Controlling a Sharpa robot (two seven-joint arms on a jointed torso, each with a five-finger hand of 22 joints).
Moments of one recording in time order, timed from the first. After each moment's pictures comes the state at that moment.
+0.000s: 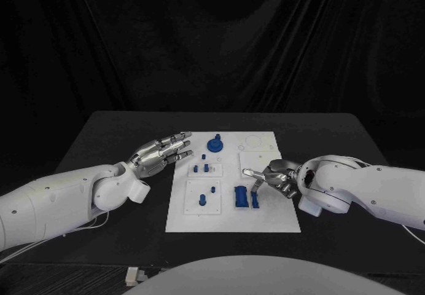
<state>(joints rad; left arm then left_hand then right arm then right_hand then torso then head) 1.05 -0.83 -0.21 1.28 -0.04 0.36 0.53 1.40 0.26 -0.20 0.13 0.52 0.29 0.08 0.10 0.04 0.03 0.04 0.01 0.01 0.00 0.11 0.00 0.00 0.16 0.00 0.21 0.00 0.01 1.14 -0.91 -0.21 1.68 -0.90 -0.13 -0.39 0.72 0.22 -0.40 0.29 0.05 0.95 0.11 0.11 0.16 1.47 0.03 1.57 1.31 1.47 -0.06 1.50 1.31 0.05 1.47 0.05 1.33 1.31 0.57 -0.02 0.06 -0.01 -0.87</state>
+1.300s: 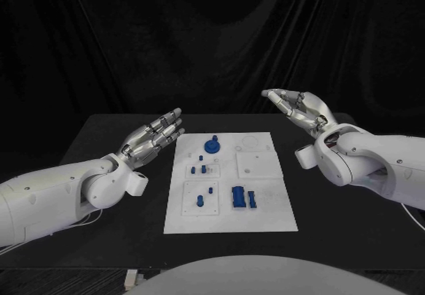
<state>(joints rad) 1.12 -0.90 -0.21 1.42 -0.12 0.15 0.67 1.39 0.20 -0.27 0.29 0.34 0.19 -0.05 0.03 0.02 0.00 -0.05 0.00 0.00 0.00 -0.03 0.00 0.00 0.16 0.00 0.09 0.00 0.00 1.26 -0.99 -0.21 1.67 -0.40 -0.58 0.40 0.94 -0.02 -0.19 0.30 0.15 0.61 0.02 0.06 0.08 0.24 0.02 0.22 0.41 0.20 0.04 0.13 0.06 0.08 0.10 0.22 0.02 0.22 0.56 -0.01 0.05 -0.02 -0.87</state>
